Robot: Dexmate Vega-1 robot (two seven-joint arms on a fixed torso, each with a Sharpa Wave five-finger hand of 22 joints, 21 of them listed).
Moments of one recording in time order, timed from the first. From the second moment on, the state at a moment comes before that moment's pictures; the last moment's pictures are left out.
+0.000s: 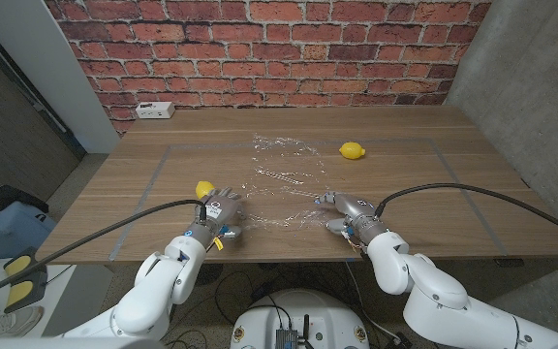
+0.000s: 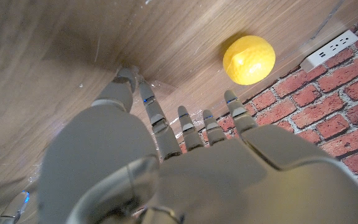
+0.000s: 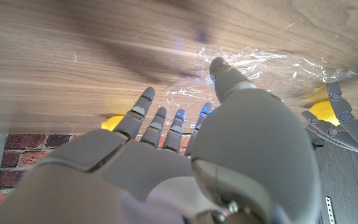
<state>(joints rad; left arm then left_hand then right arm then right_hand) 1.34 0.97 0.58 -2.28 1.14 0.69 -0.12 0.87 -0.02 0.45 -0.15 0.19 0.89 -0.21 0.29 0.18 0.28 -0.12 0.23 0.19 0.10 -0.02 0.19 0.17 0.14 0.14 0.34 0.19 -1.12 -0.86 -0.83 -2.35 -0.54 -0.85 -0.12 1.07 0.00 0.43 -0.16 0.21 0.47 -0.21 0.20 0.19 0.25 -0.09 0.19 0.20 0.15 -0.04 0.20 0.19 0.32 0.03 0.21 0.18</state>
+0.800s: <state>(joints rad) 1.35 0.90 0.57 -2.22 1.12 0.67 0.07 0.95 0.07 0.43 -0.16 0.18 1.08 -0.14 0.30 0.20 0.44 -0.14 0.26 0.19 0.22 -0.04 0.20 0.17 0.20 0.12 0.34 0.19 -1.11 -0.85 -0.82 -2.33 -0.51 -0.81 -0.11 1.13 0.03 0.39 -0.15 0.22 0.55 -0.22 0.22 0.20 0.21 -0.14 0.19 0.20 0.13 -0.04 0.21 0.20 0.29 0.02 0.21 0.18</state>
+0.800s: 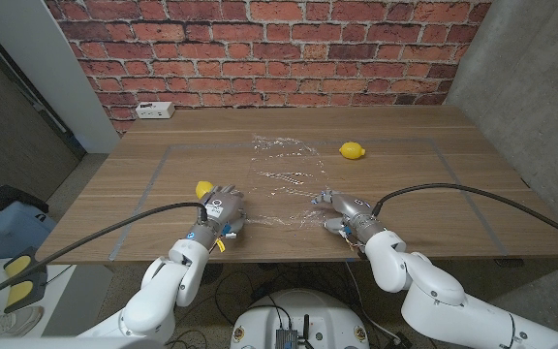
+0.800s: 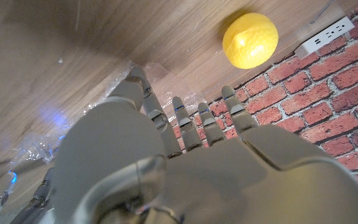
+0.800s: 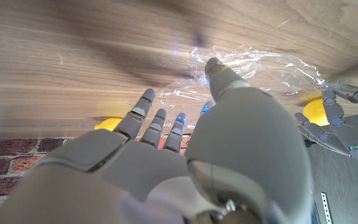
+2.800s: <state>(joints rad) 1.43 0.89 0.51 -2.29 1.02 0.71 0.29 1.00 0.17 0.42 -0.14 0.18 1.00 -0.02 0.33 0.35 0.42 -0.11 0.23 0.21 0.23 -0.04 0.19 0.17 0.22 0.11 0.34 0.20 -1.28 -0.81 -0.68 -2.25 -0.49 -0.61 -0.45 1.19 0.11 0.26 -0.14 0.21 1.04 -0.06 0.36 0.23 0.45 -0.13 0.24 0.20 0.26 -0.04 0.26 0.21 0.38 0.00 0.23 0.18</state>
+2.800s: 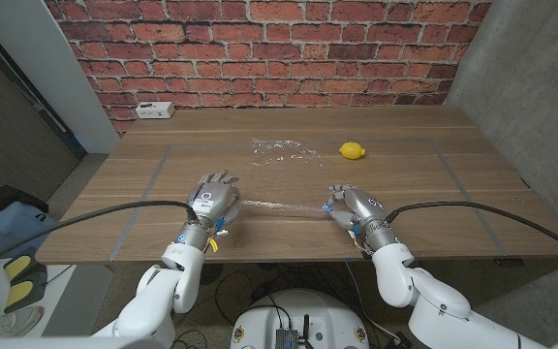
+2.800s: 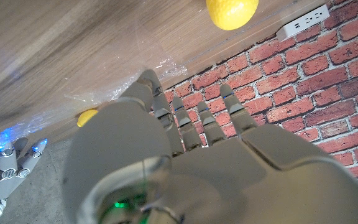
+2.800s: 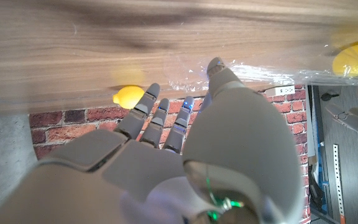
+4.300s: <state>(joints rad) 1.58 0.91 0.38 -2.41 1.01 0.61 0.44 1.04 0.15 0.43 -0.17 0.19 0.99 -0.01 0.37 0.39 0.44 -0.13 0.23 0.22 0.22 -0.04 0.18 0.17 0.21 0.11 0.34 0.20 -1.48 -0.78 -0.56 -2.36 -0.62 -0.62 -0.63 1.19 0.11 0.24 -0.15 0.21 1.07 -0.06 0.37 0.23 0.46 -0.14 0.23 0.20 0.26 -0.04 0.26 0.21 0.38 0.01 0.23 0.18</state>
